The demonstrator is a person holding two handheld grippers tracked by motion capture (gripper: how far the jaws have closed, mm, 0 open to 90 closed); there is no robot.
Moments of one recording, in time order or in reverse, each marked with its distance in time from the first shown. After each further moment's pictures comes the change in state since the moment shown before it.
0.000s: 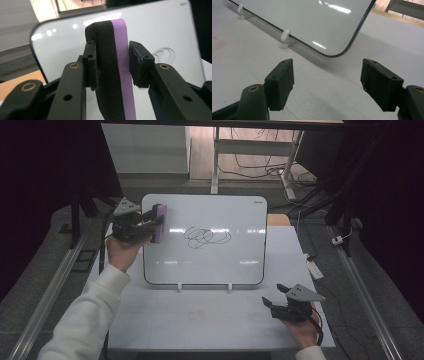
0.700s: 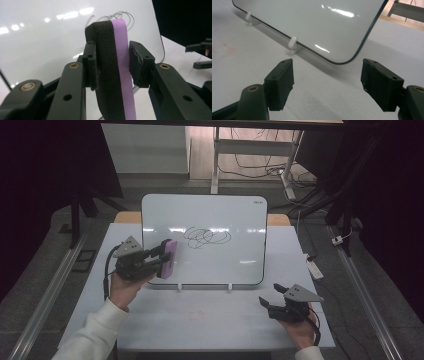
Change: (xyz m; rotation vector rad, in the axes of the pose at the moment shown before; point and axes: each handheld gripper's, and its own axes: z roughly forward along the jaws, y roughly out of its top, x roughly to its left) left arm -0.038 -0.072 -0.014 0.012 -0.192 -0.005; right arm 0.009 0.006 0.001 -0.034 0.027 0.017
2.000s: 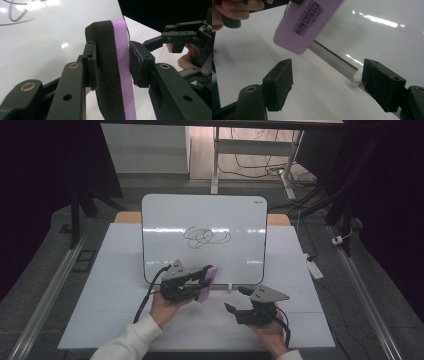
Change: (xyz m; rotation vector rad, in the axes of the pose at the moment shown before) left arm -0.071 -0.035 0.076 0.063 -0.190 0.037; right arm 0.072 0.033 0.044 -0.032 0.223 -0.017
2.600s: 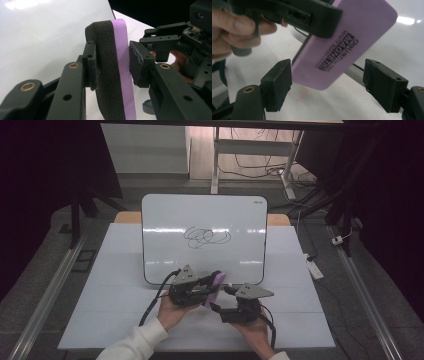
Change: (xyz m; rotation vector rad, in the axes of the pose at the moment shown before) left arm -0.014 -0.003 0.014 0.020 -0.034 0.020; right arm 0.019 0.010 0.030 -0.010 0.043 0.101
